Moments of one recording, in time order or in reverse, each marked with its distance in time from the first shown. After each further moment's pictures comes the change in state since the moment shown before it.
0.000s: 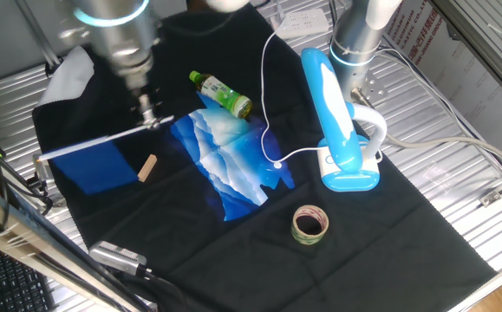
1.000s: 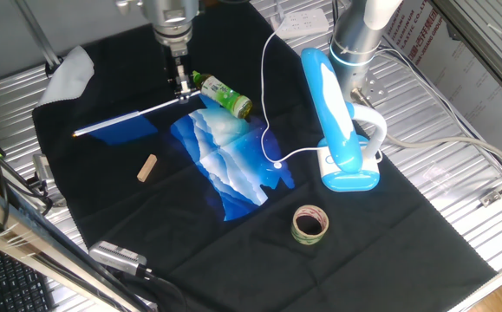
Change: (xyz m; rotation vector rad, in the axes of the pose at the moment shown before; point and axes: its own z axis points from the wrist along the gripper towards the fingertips) arm 0.045 -0.044 0.014 -0.007 -0.003 -0.037
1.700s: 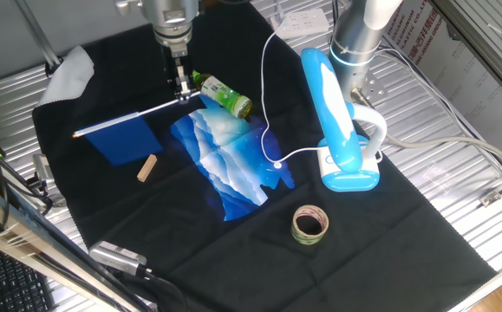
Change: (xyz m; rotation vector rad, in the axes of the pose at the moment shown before) arm -0.005 0.004 0.003 0.005 -0.012 0.008
